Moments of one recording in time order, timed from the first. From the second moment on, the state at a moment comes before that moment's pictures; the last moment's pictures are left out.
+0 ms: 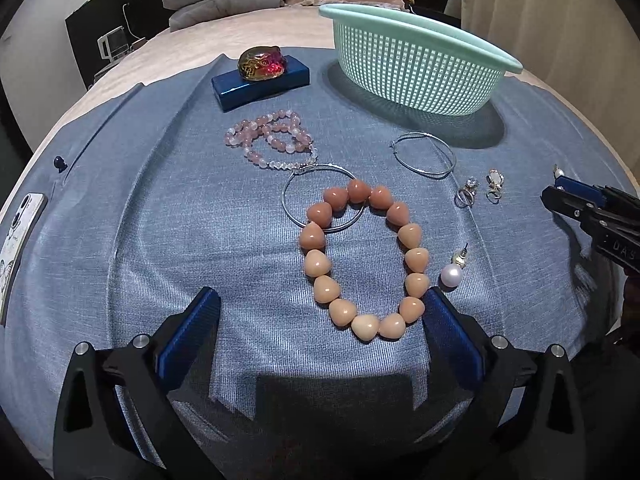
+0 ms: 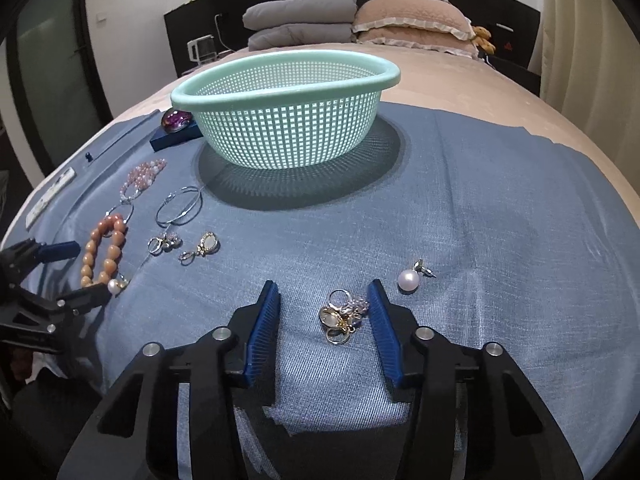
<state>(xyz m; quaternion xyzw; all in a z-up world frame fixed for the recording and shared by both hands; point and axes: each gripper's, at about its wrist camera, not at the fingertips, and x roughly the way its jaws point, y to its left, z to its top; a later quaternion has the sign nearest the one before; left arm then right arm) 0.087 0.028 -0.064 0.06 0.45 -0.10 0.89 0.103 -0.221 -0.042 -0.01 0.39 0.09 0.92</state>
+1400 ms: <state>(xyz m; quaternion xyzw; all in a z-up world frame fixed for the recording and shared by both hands) 0.096 0.009 0.081 0.08 0.36 -0.20 0.91 0.102 -0.216 0.098 -0.01 0.30 0.16 0.94</state>
